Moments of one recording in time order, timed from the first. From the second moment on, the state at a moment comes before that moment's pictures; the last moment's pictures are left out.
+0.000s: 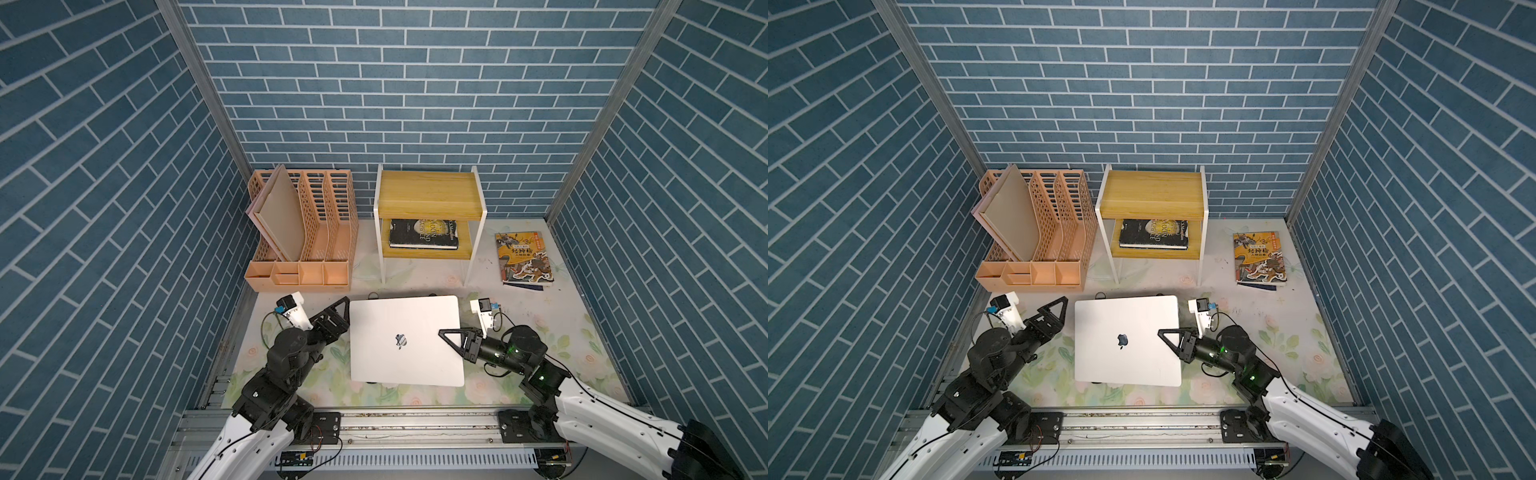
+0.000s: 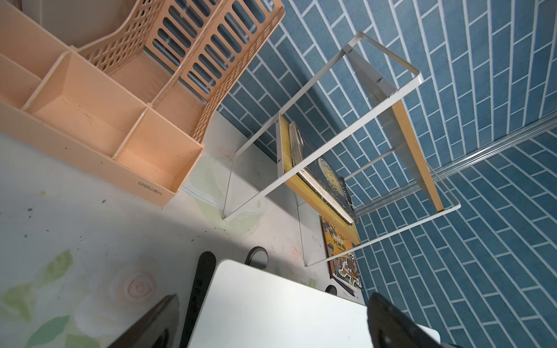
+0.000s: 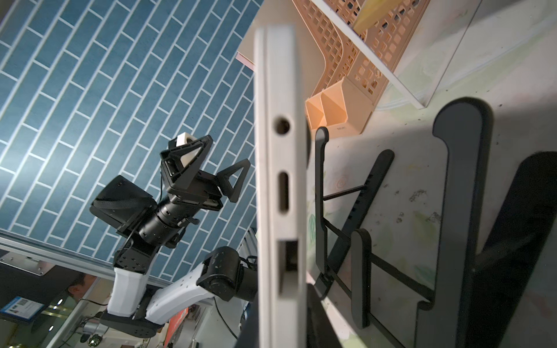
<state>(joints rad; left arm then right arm) -0.54 0.31 0.42 -0.32 -0.20 -0.92 0.82 0.71 0.19 0.47 -0.40 0.95</state>
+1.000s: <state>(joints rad) -0.54 0.23 0.55 -0.38 -0.30 -0.80 0.82 0.64 0.58 0.44 -0.02 1.13</state>
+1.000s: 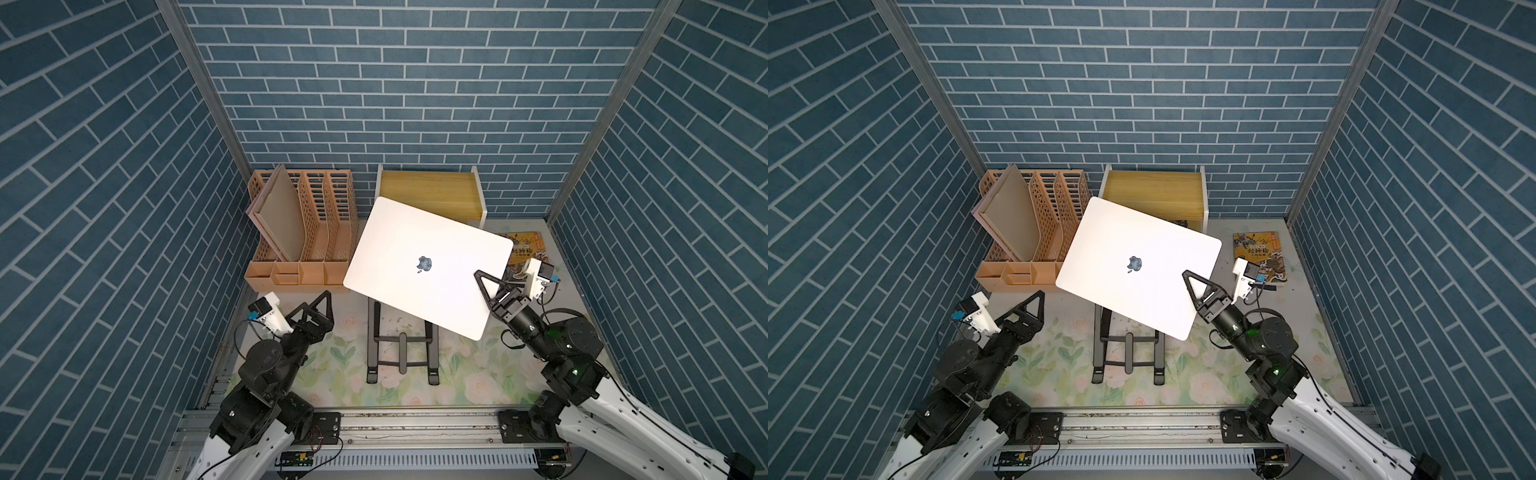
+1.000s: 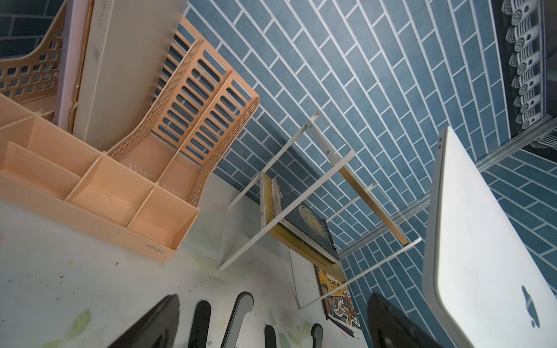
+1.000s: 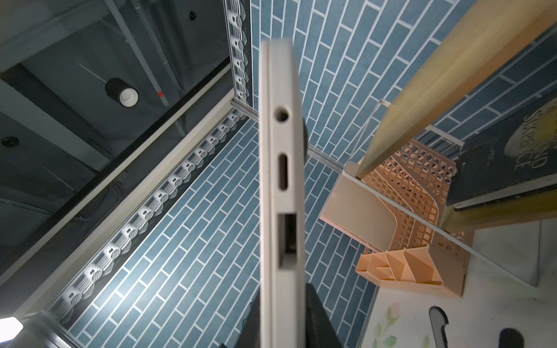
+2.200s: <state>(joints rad) -0.54 0.27 0.63 -0.34 -0.20 -0.63 0.98 1.32 0.96 0.68 0.99 1.37</state>
